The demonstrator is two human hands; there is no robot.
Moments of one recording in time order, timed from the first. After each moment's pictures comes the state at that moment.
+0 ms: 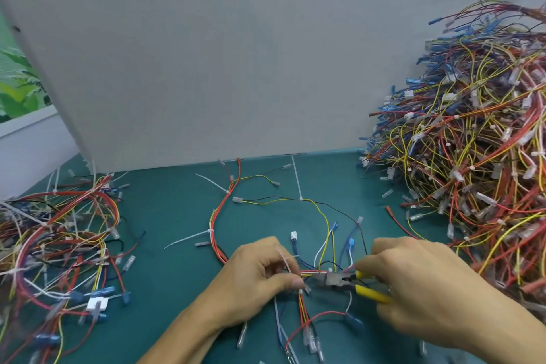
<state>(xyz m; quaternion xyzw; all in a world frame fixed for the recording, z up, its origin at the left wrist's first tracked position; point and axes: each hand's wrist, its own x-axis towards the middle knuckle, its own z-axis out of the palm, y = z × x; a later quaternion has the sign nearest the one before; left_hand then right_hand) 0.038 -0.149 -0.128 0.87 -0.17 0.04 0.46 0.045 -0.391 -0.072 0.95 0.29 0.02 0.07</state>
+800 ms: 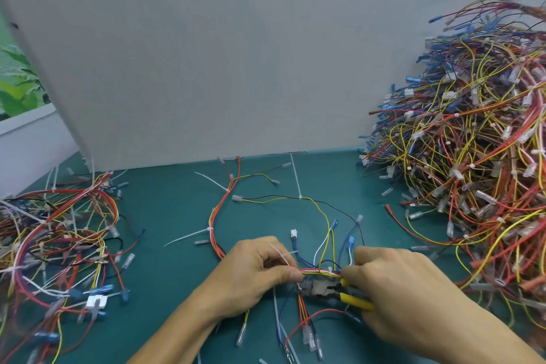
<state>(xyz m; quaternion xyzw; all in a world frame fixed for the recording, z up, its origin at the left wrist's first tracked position) 0.043 -0.147 -0.123 0.87 -0.16 0.00 0.47 0.039 -0.375 -0.086 0.95 0.32 -0.01 0.06</state>
